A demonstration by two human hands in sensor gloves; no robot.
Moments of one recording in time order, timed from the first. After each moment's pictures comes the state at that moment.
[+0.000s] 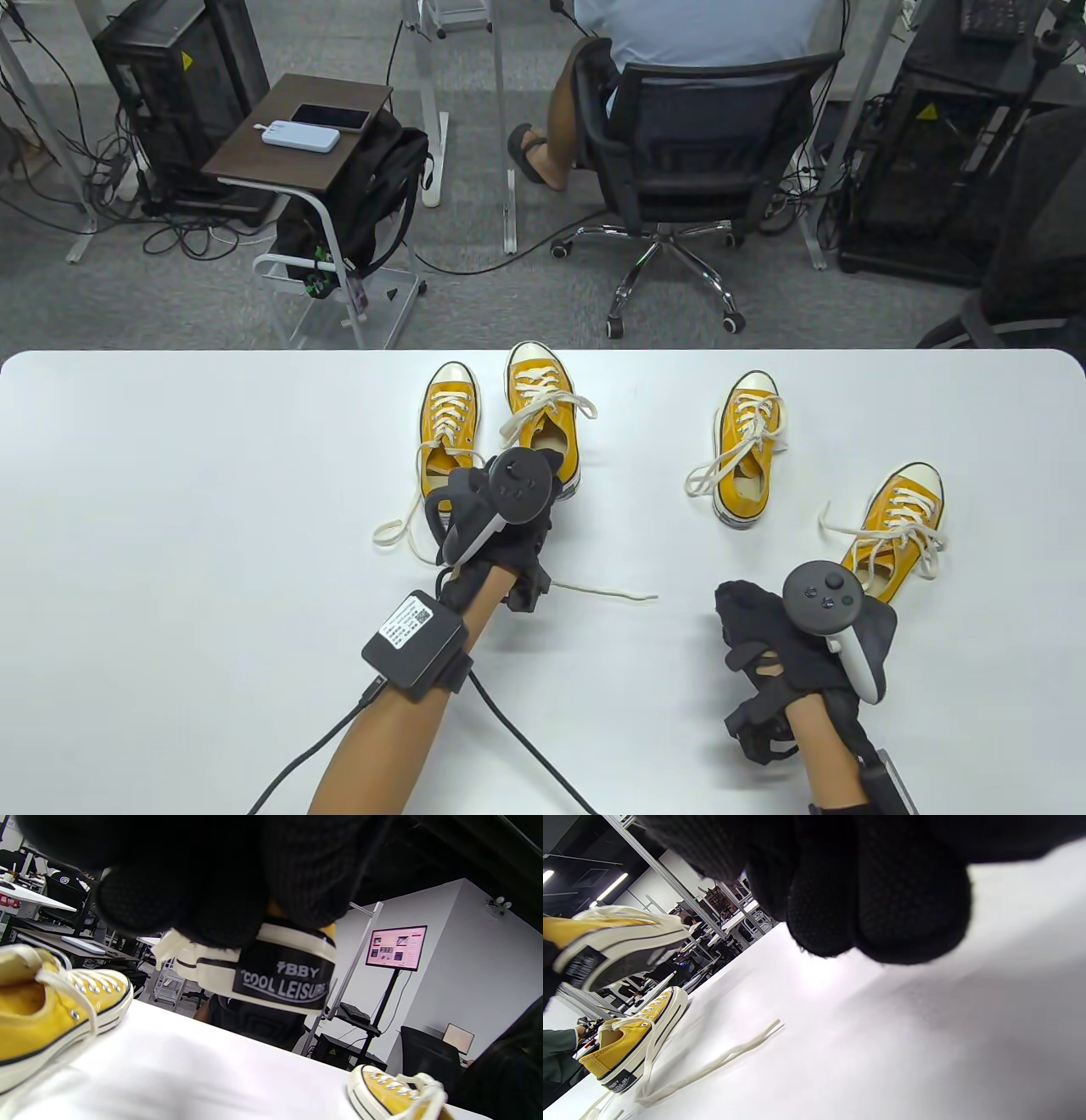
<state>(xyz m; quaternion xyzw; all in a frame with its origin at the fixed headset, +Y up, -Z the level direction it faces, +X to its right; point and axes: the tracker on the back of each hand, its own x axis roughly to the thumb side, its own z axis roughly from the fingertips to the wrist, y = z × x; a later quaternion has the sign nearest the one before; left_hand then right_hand) -0.080 -0.649 -0.378 0.09 -0.07 0.19 0.97 0.236 -0.732 -0.295 -0.09 0.06 0.93 0.34</state>
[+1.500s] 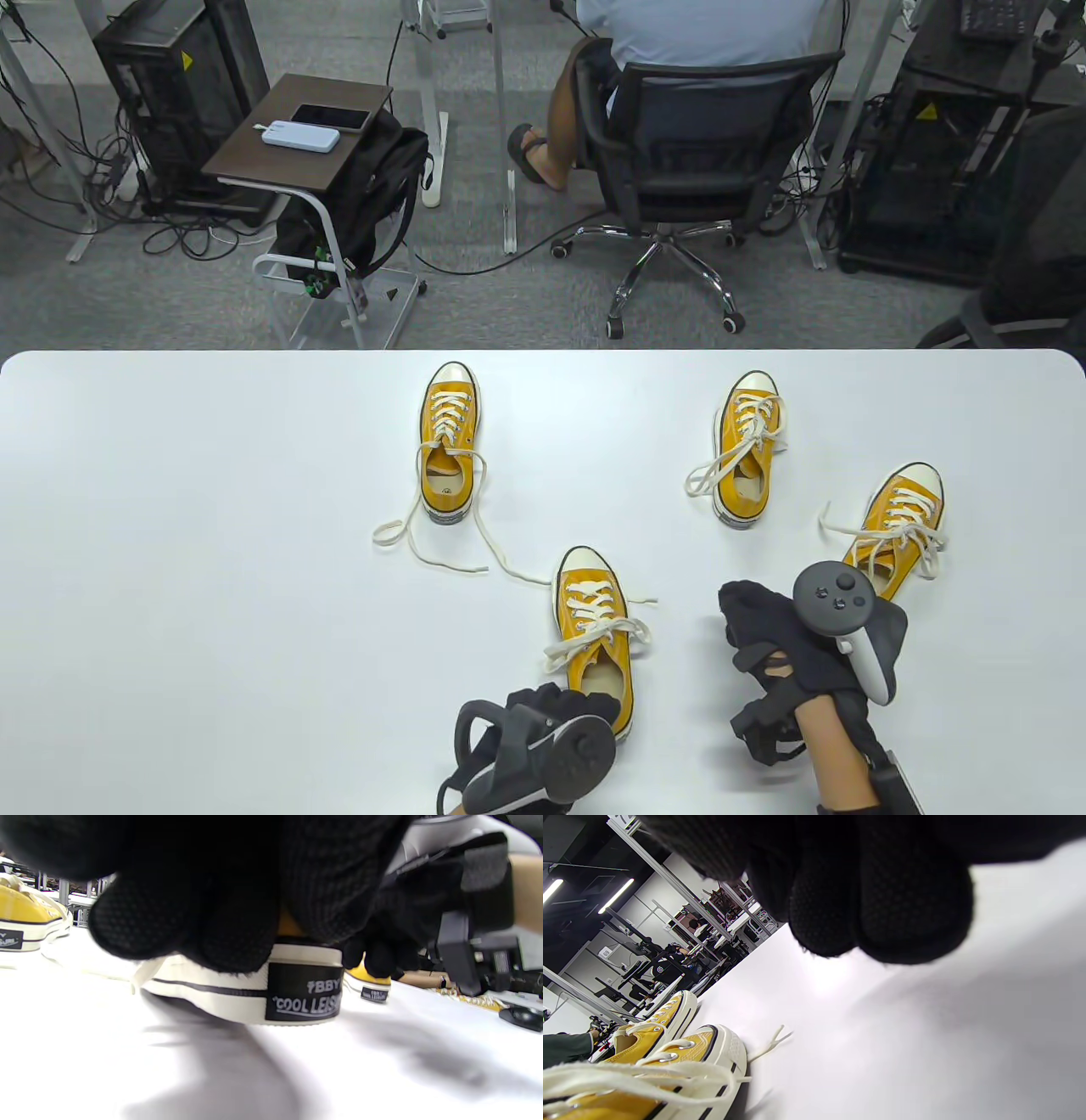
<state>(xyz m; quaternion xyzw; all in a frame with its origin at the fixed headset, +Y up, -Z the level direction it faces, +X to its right) -0.033 -0.709 -0.185 0.00 -0.24 0.10 0.96 0.241 -0.725 -0.292 -0.08 0.06 0.93 0.36</state>
